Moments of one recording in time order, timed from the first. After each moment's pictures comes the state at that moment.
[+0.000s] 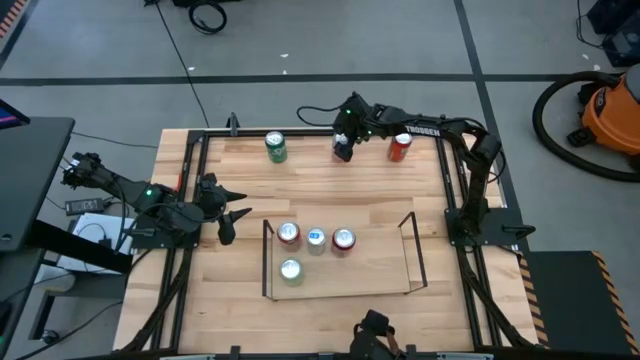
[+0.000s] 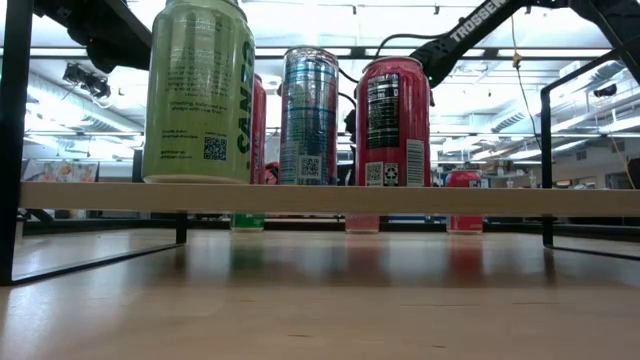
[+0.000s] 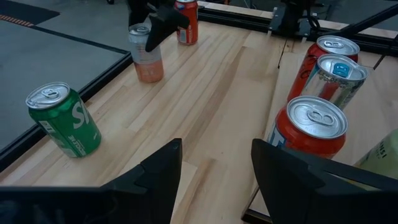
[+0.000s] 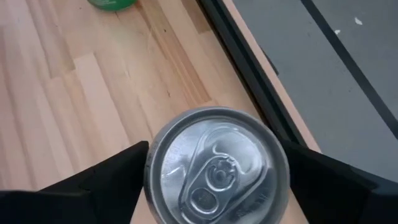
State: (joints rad) left arm -0.45 0.65 0.63 -0.58 -0.76 -0.48; right arm -0.63 1.88 1.40 -0.43 -0.07 -0.18
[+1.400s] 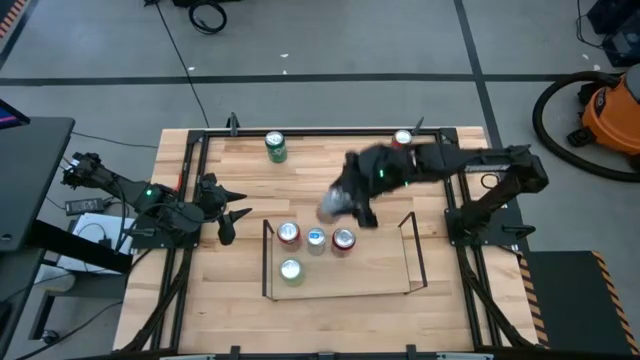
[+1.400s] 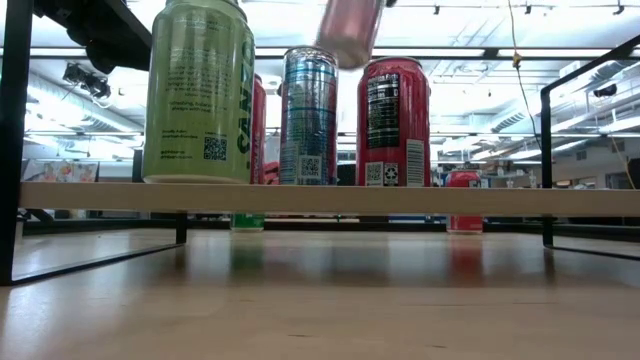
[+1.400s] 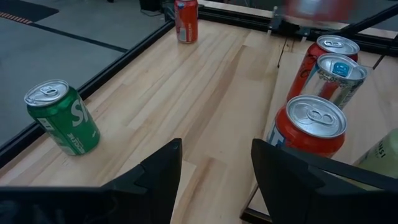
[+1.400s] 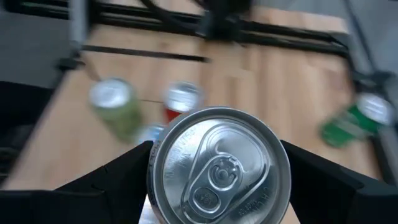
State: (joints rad) left arm -0.45 0.65 0.63 -0.58 -0.75 -0.49; right arm 0.06 1.50 1.59 -0.75 -0.04 -0.09
